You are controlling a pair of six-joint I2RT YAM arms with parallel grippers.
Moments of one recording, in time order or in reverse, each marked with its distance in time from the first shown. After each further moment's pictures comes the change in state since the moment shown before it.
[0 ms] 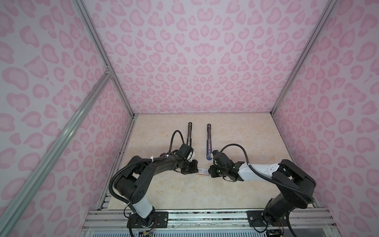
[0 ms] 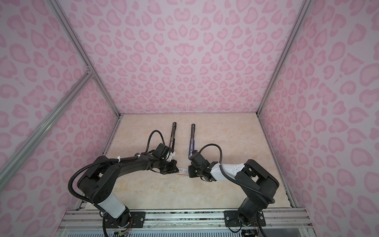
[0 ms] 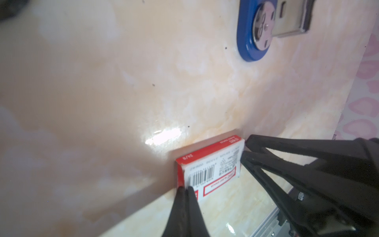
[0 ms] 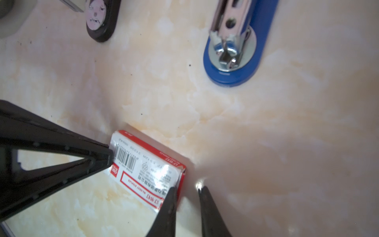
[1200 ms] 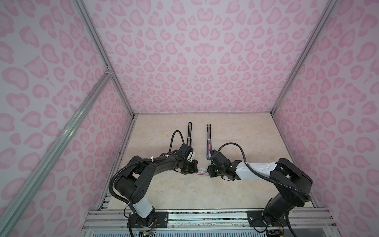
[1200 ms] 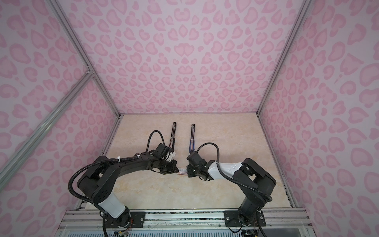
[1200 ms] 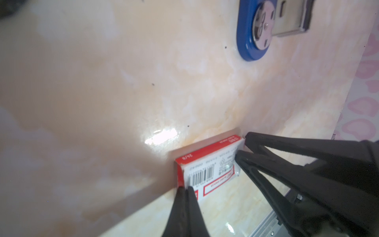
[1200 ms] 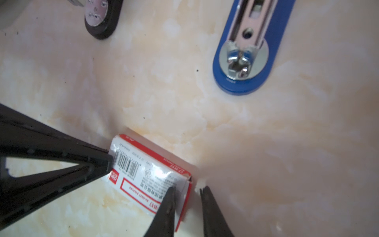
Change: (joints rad) left arm 0.001 0.000 0.000 0.000 0.005 0.000; right arm 0.021 0.032 0.052 -0.049 0.046 -0.030
